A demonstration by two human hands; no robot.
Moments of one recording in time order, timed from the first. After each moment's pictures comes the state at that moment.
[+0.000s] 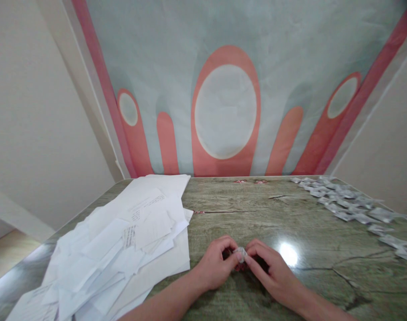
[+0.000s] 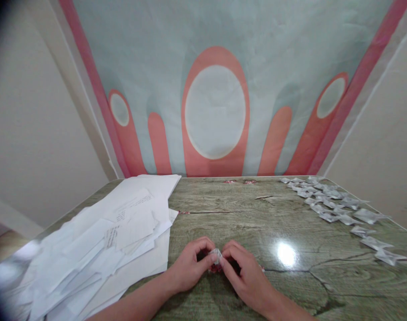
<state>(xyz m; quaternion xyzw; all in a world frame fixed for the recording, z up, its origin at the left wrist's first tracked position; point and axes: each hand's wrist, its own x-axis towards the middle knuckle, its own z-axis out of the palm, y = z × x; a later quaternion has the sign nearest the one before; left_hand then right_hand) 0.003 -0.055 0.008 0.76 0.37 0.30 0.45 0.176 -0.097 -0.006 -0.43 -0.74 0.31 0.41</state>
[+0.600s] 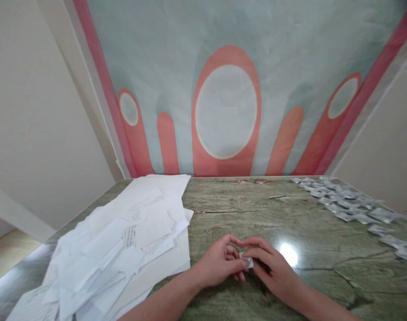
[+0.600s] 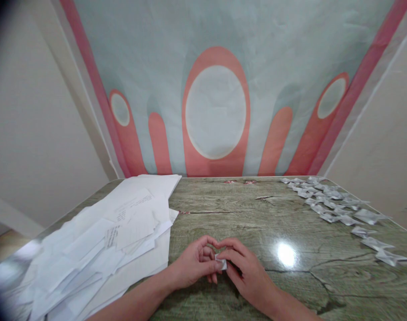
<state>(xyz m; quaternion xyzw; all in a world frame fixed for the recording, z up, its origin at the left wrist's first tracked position) 0.007 -0.052 -0.003 0.58 0.33 0.24 0.71 0.189 -0.089 -0.021 -0.38 -0.81 0.20 0.40</state>
